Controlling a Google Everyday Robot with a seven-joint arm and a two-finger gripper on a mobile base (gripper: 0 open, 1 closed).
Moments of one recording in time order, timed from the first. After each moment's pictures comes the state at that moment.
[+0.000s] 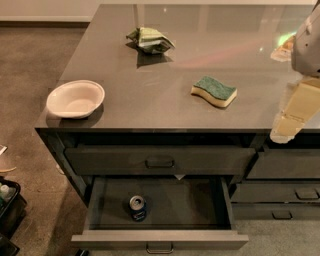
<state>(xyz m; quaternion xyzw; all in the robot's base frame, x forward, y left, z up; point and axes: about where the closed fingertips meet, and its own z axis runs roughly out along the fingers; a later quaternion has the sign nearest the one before) 0.438 -0.216 0.978 -0.60 0.78 -0.04 0.16</state>
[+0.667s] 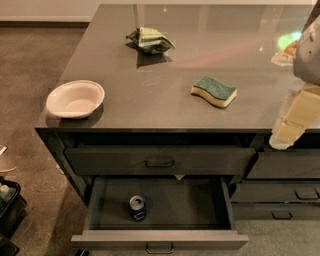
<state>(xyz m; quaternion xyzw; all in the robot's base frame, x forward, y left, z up) 0.432 -0.213 0.974 -0.60 0.78 -0.03 0.18</state>
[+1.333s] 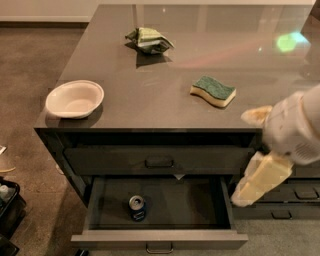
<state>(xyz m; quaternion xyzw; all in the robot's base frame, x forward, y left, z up) 0.380 -0.165 0.887 -0.58 0.78 0.09 0.23</state>
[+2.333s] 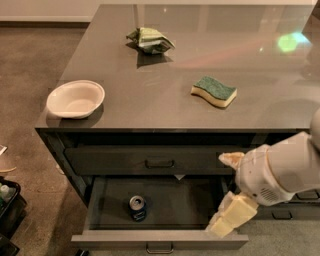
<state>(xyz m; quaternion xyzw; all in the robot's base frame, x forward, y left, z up) 0.350 -0.127 0.793 -0.54 0.79 0.19 0.22</state>
